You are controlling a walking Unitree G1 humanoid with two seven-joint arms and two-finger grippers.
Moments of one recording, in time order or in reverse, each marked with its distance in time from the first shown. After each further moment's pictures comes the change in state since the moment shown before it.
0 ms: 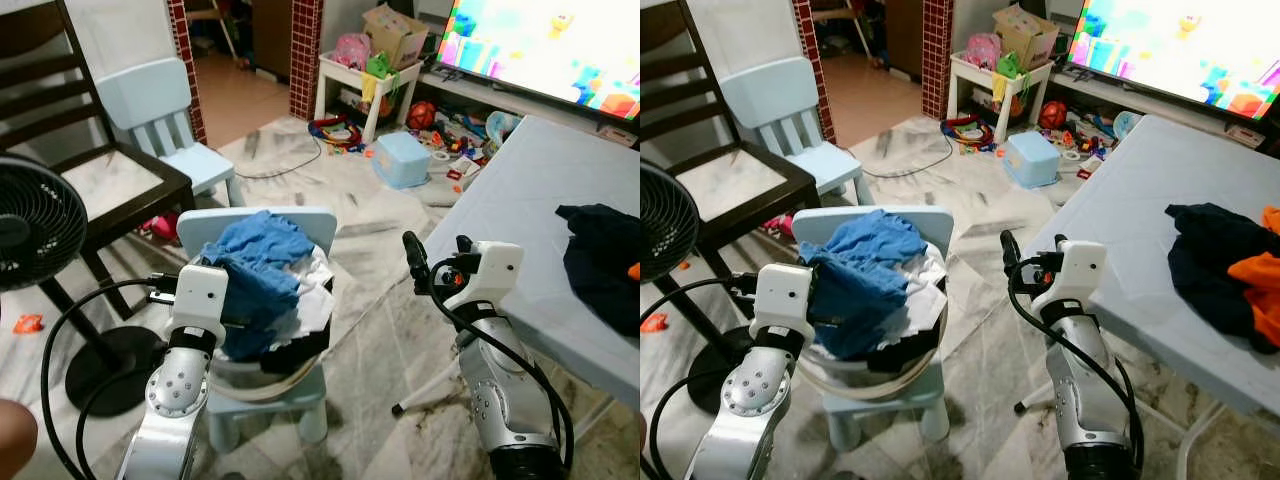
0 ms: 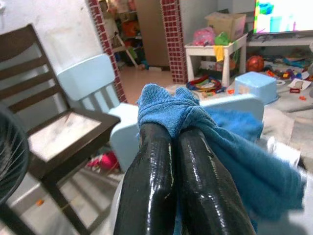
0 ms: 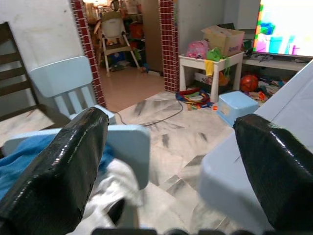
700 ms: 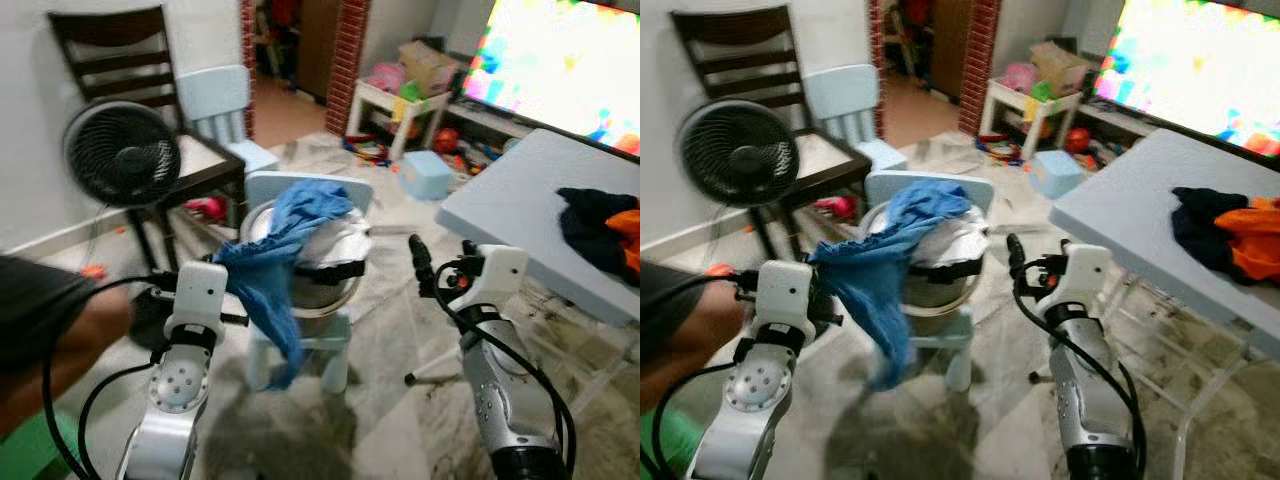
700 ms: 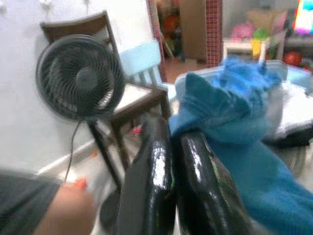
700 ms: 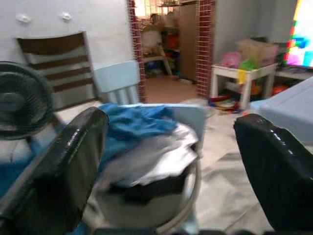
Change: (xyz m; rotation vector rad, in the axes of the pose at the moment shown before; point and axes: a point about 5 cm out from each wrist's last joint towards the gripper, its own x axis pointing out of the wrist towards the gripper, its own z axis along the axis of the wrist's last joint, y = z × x) left arm -0.001 -0.002 -0.011 -0.024 0.057 0.014; right arm 0.006 0.001 0.003 -0.007 0.003 -0.004
